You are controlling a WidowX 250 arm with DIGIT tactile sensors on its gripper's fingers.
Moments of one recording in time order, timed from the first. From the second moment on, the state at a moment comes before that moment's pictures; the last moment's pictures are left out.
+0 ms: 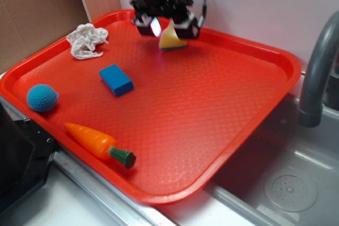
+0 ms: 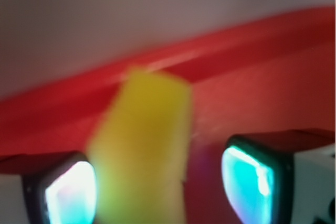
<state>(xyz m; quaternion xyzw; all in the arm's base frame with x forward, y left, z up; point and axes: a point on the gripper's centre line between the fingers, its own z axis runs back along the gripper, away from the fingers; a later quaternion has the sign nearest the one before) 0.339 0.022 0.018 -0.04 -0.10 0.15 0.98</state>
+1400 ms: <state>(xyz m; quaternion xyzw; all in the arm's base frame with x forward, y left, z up) 0.177 0.019 0.198 -0.01 -0.03 0.08 1.00</state>
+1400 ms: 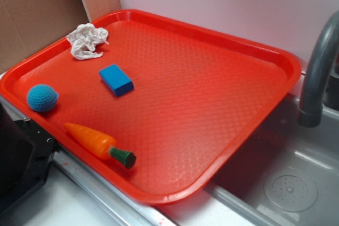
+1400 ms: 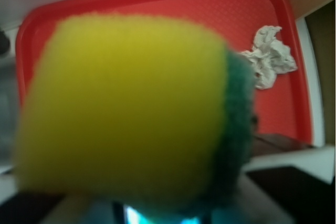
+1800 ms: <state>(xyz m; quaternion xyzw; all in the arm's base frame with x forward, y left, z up) 0.166 0.099 0.150 0.05 0.01 0.07 1.00</state>
